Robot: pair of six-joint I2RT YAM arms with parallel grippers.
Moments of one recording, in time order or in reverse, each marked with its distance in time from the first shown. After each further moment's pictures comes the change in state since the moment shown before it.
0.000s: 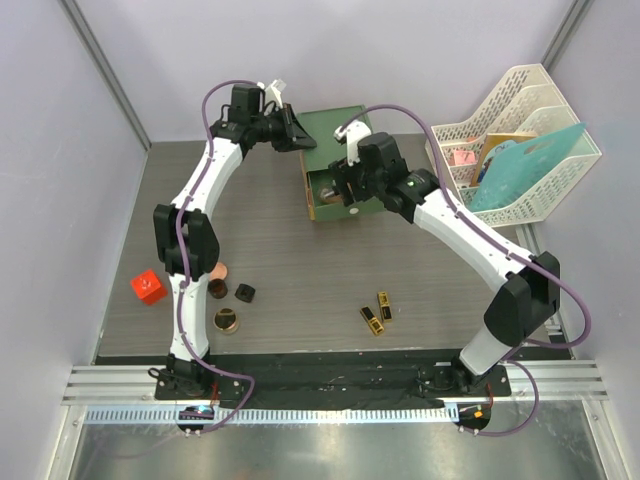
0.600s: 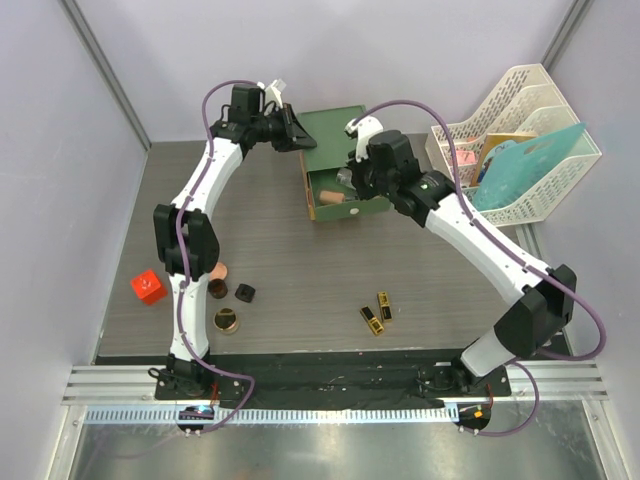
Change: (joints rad) left arm 0.000 0.000 -0.002 0.005 0.001 -0.003; right arm -0.002 -0.052 0.017 -0.009 -0.010 0.066
